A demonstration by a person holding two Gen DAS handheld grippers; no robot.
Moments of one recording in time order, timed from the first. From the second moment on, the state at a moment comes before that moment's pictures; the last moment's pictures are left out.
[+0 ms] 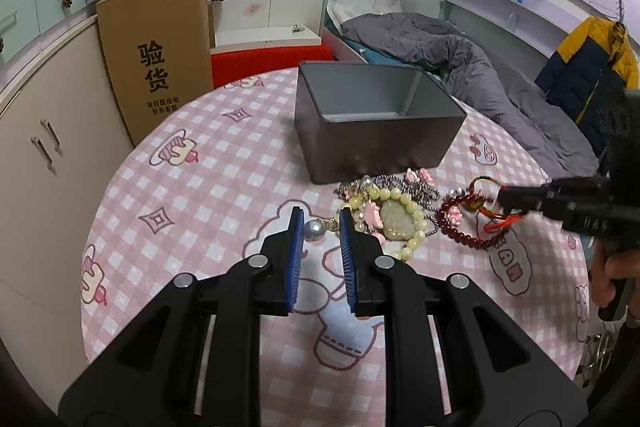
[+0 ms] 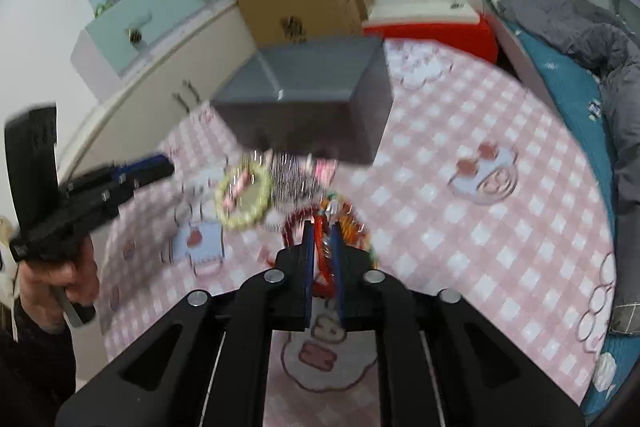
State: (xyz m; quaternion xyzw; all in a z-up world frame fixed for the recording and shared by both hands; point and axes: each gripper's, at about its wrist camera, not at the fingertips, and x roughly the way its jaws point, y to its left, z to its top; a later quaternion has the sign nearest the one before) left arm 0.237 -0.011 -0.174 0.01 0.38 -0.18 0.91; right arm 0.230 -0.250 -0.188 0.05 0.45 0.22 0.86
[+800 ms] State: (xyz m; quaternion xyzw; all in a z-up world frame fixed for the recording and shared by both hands) left arm 0.228 -0.018 -0.179 0.02 0.39 -0.18 0.90; right arm 0.219 -0.235 -0.198 0.02 0.44 0.22 0.87
